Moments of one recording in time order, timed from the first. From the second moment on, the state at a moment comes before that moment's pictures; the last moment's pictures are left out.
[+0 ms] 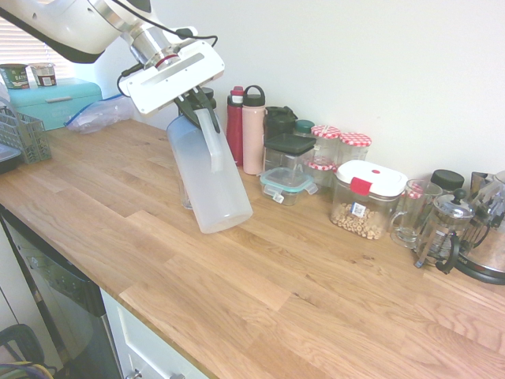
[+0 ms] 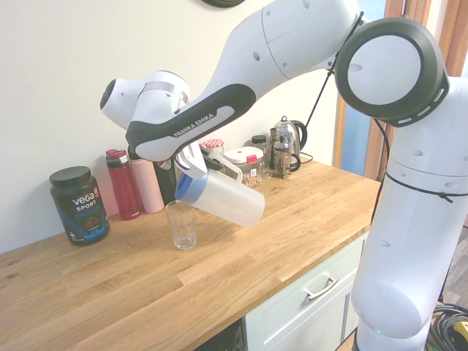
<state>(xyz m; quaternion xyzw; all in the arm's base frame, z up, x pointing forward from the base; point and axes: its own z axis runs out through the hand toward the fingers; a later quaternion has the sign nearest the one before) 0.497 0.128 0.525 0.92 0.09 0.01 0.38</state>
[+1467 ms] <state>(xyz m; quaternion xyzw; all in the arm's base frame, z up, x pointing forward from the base) 0.458 -0.154 0.524 0.92 -0.31 0.23 0.08</state>
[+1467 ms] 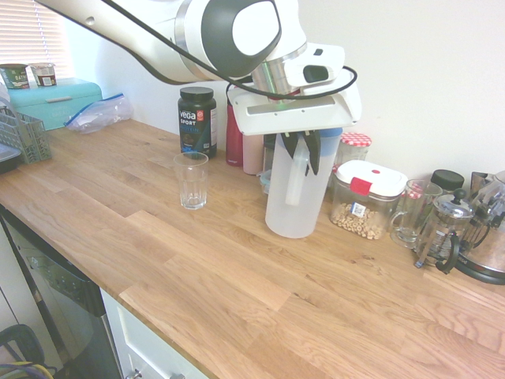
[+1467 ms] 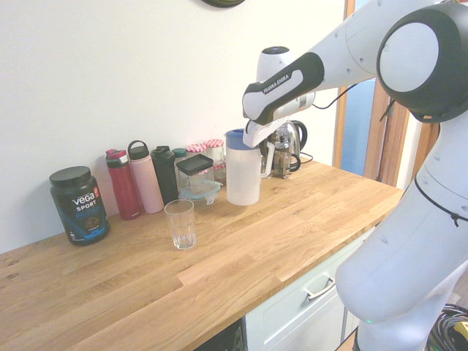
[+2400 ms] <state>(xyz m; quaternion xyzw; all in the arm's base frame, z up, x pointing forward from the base) 0.446 -0.152 0.492 0.92 -0.33 0.20 0.11</state>
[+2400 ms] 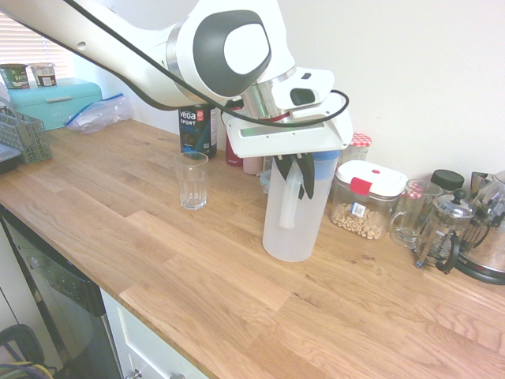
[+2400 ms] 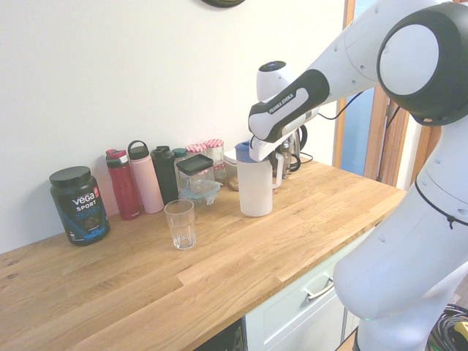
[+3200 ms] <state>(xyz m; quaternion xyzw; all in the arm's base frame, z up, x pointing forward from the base) 0.426 -0.151 0.511 0.90 -0.38 0.17 0.08</state>
